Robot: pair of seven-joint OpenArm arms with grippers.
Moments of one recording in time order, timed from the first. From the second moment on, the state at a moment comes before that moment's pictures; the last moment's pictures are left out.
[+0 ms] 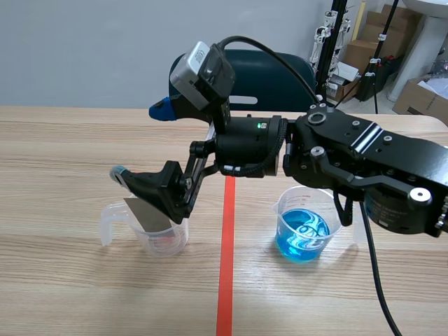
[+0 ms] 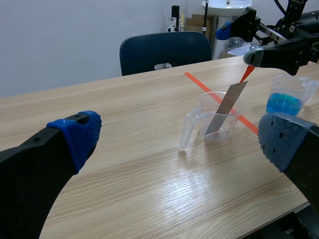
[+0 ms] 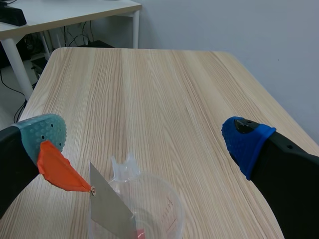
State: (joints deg) left arm 77.4 -43.8 -24.7 82.8 -17.0 -30.5 -81.5; right arm 25.3 21.1 -50.8 75.1 15.8 36.9 19.1
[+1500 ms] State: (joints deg) left arm 77.4 -35.5 -24.8 92.5 -20.0 -26.6 -80.2; right arm 10.2 21.3 -26.3 99.0 17.3 40.6 3.9
